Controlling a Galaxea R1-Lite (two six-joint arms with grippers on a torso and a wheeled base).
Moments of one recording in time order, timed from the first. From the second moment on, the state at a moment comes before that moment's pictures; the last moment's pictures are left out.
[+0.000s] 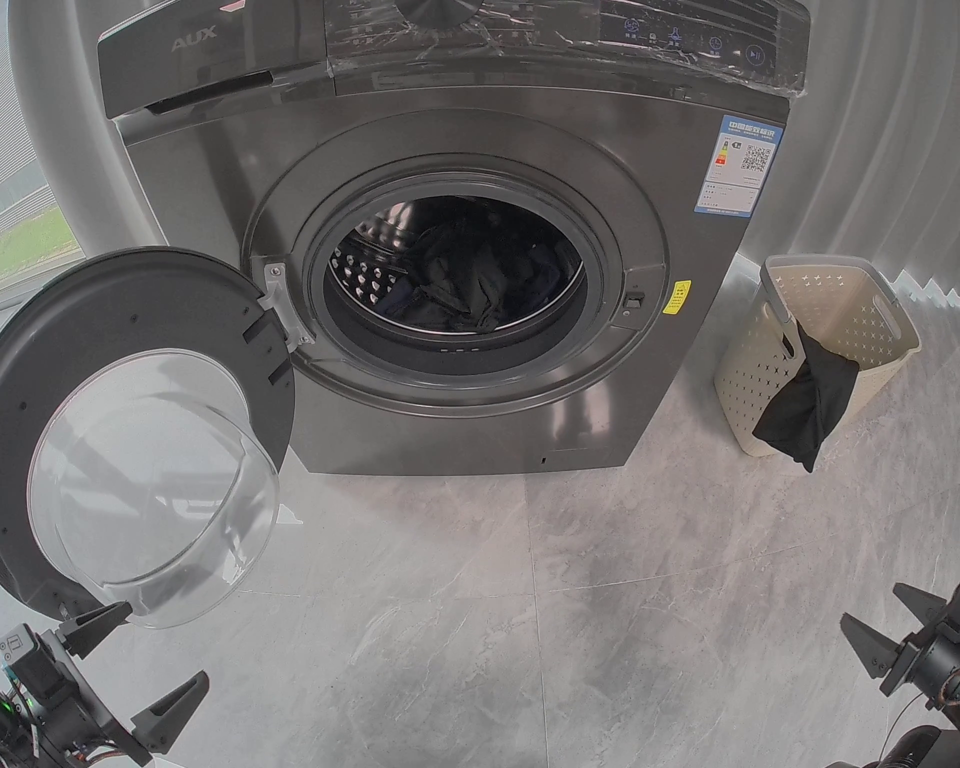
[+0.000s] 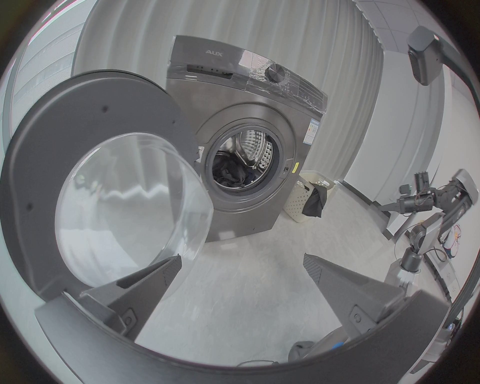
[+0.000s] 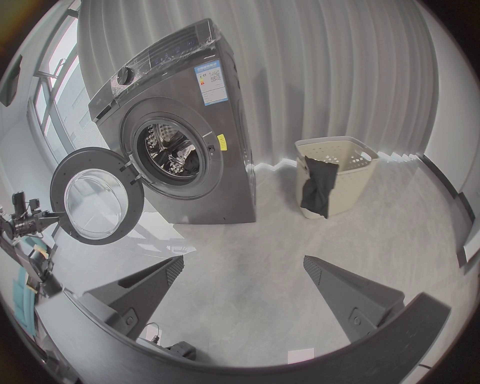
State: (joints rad) left arm -0.54 0.63 -0.02 -0.47 0.12 -0.06; right arm 0.31 0.68 -0.02 -0.41 -0.13 0.15
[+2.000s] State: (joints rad) left arm 0.00 0.01 -0.02 0.02 -0.02 -0.01; right arm 0.00 0.01 -0.02 0.01 0.00 -0.02
